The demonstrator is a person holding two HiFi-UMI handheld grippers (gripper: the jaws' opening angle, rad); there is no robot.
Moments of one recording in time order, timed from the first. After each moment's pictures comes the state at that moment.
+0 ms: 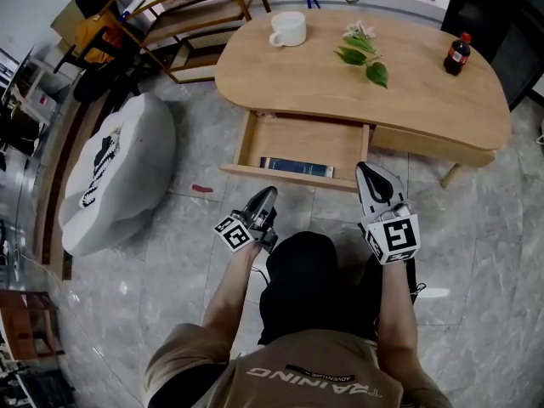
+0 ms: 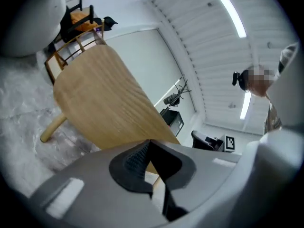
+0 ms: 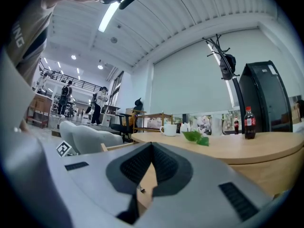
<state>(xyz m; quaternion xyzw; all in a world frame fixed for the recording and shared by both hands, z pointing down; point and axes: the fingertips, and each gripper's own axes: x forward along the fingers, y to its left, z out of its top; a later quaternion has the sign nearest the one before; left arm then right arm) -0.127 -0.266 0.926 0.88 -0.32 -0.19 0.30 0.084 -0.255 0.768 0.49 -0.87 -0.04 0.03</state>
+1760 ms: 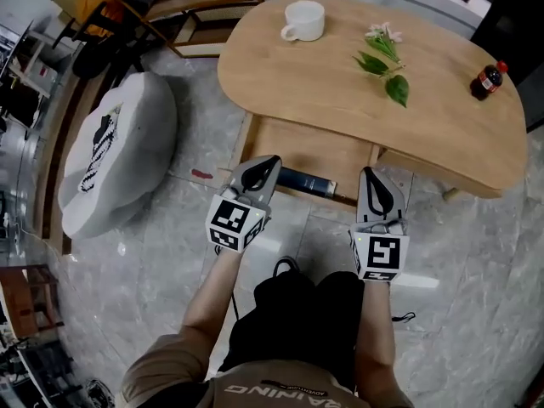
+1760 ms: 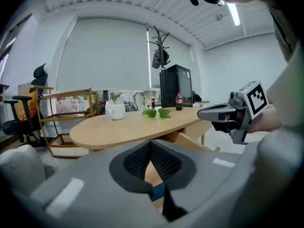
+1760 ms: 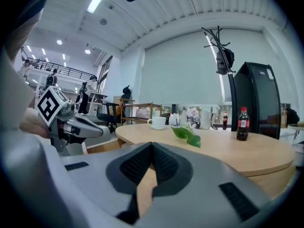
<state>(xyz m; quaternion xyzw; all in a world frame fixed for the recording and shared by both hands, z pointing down) -0.081 -0.335 0.779 0.89 -0.43 0.15 0.05 0.084 -0.312 0.752 0.55 -0.83 0.01 0.10</state>
